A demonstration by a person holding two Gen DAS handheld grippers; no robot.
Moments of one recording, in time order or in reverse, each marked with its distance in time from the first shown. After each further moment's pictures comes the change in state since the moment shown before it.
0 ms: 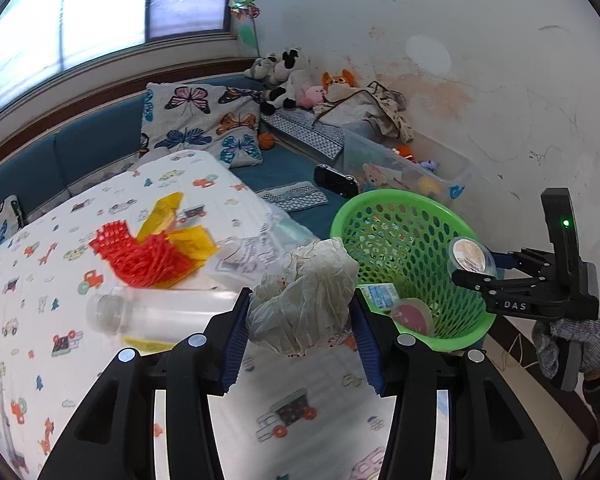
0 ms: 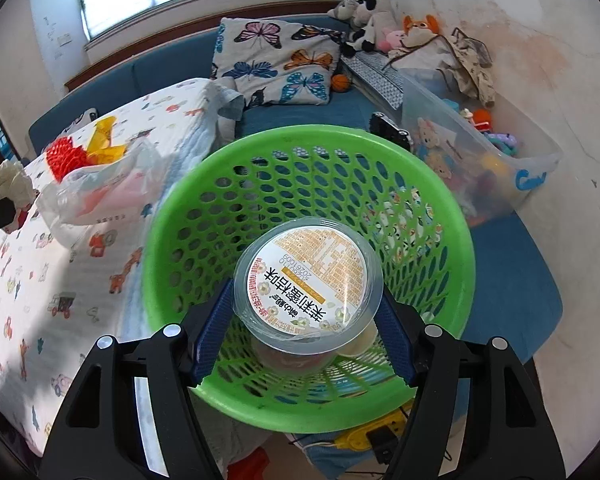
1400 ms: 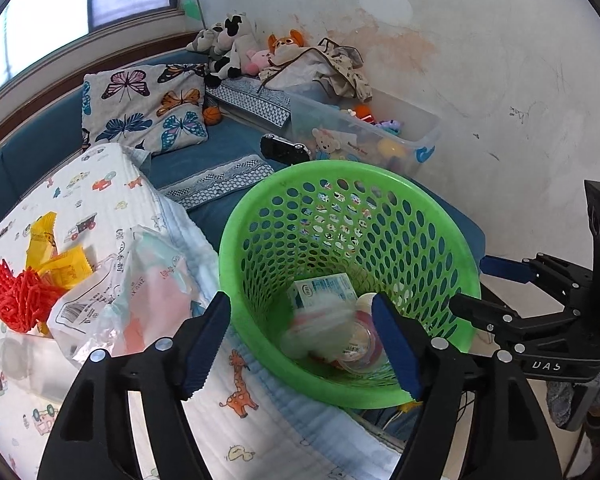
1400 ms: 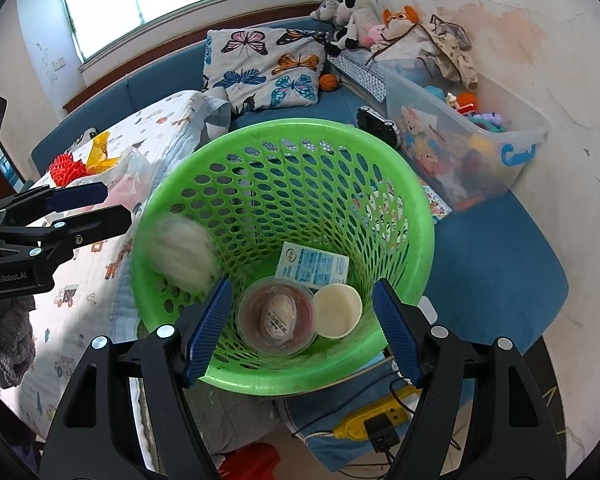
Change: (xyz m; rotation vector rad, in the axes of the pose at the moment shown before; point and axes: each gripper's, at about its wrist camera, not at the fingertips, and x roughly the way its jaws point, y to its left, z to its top) left arm 0.090 -0.086 0.025 0.081 0.124 -0.091; right arm -0.020 -0.039 -0.022 0.071 -0.017 0.039
